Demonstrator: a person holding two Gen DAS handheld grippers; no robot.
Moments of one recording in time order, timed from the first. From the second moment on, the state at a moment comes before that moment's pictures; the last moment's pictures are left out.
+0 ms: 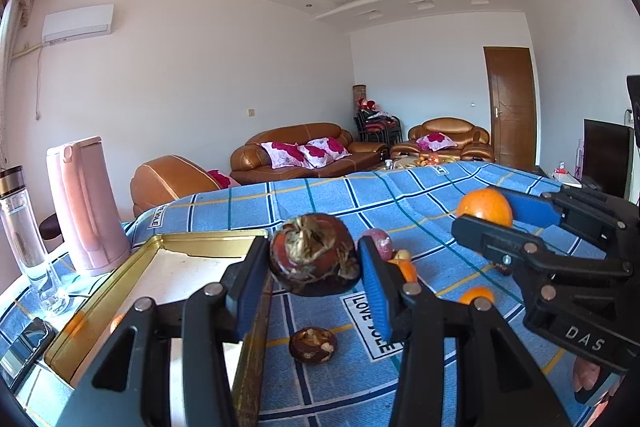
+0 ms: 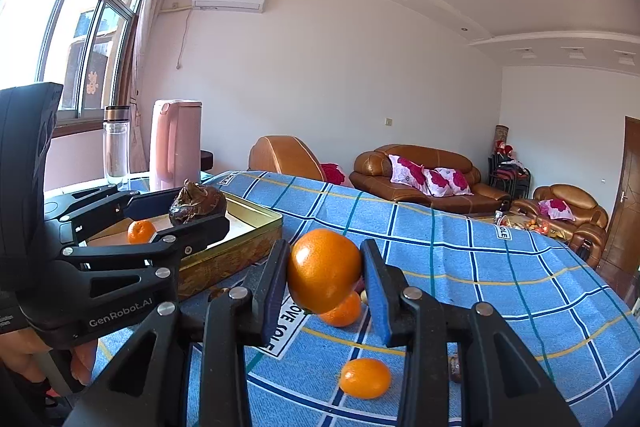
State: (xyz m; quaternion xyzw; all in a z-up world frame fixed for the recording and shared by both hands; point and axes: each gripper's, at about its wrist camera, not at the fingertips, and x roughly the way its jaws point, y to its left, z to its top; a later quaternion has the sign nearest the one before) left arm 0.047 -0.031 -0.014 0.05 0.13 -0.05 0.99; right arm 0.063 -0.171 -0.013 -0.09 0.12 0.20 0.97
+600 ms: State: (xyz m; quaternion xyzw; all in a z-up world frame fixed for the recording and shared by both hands) left arm 0.045 0.030 -0.017 0.02 0.15 0.01 0.99; right arm 0.072 -0.113 -0.010 -0.11 0.13 0.26 0.95
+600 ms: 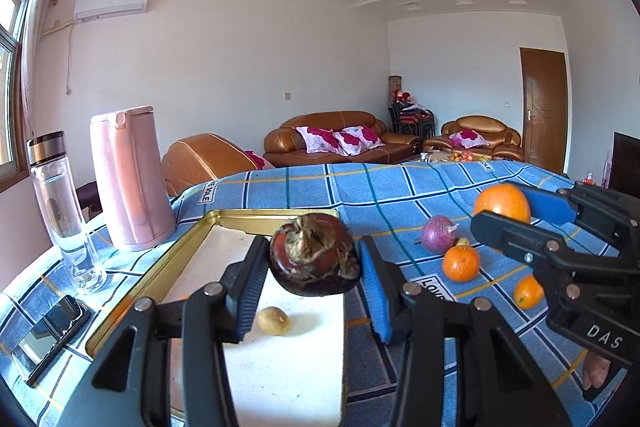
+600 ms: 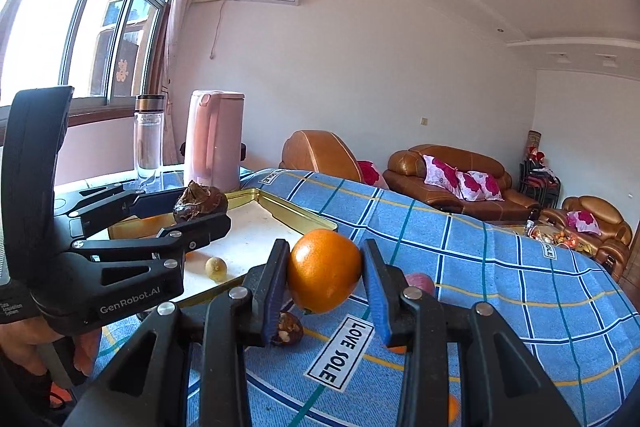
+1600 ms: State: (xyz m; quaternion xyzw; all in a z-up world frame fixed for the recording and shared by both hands) left arm 0.044 0.087 -0.024 0.00 0.18 0.07 0.98; right arm 0.083 -0.032 -0.015 -0.14 0.14 0.33 0.92
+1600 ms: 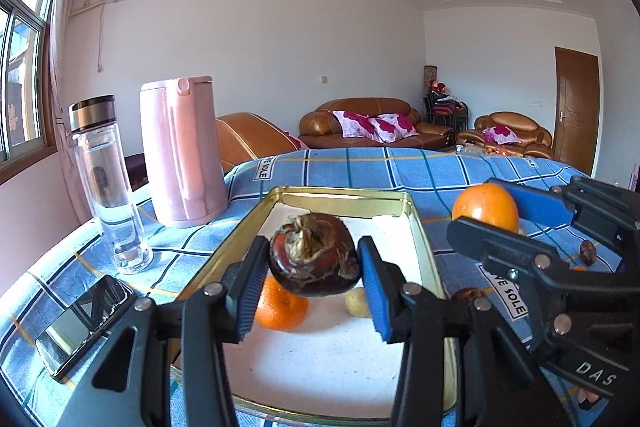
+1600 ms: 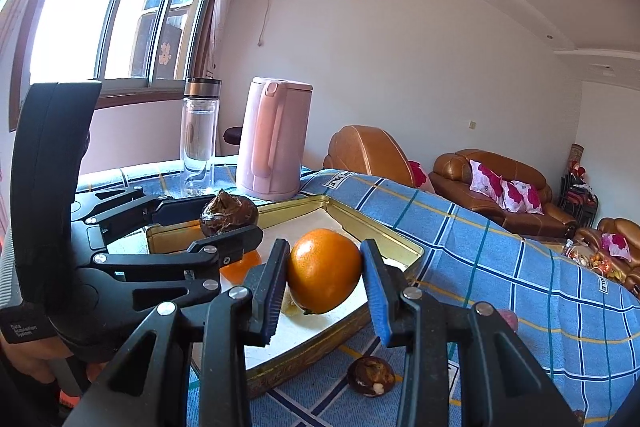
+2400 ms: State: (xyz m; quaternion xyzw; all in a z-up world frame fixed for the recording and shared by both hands) left arm 0.051 0.120 -0.035 0.00 0.22 0.10 0.97; right arm 0.092 0.004 -0.039 -0.17 0.19 0.36 0.90
